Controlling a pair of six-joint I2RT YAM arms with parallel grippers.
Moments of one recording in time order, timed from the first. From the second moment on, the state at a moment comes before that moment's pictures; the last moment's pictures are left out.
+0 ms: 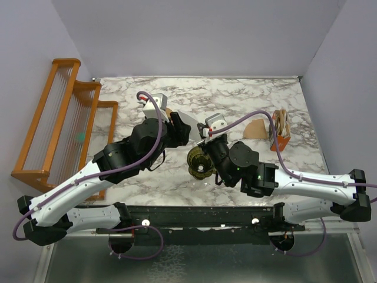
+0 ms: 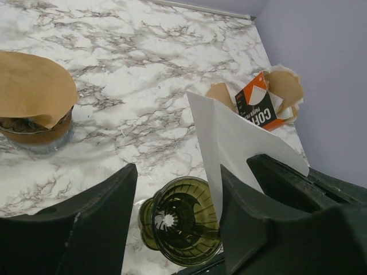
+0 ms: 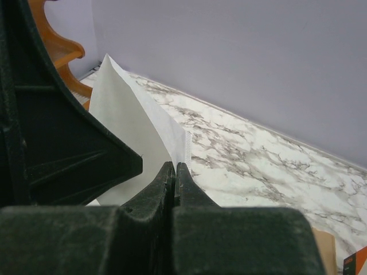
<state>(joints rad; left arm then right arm) -1.05 1.04 1.31 -0.61 -0.56 -0.67 1.36 1.20 1.10 0.24 0.91 -0.28</state>
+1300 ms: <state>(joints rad) -1.05 1.10 1.29 -0.68 -0.43 -0.61 1.36 1.22 1.20 -0.18 0.97 0.15</state>
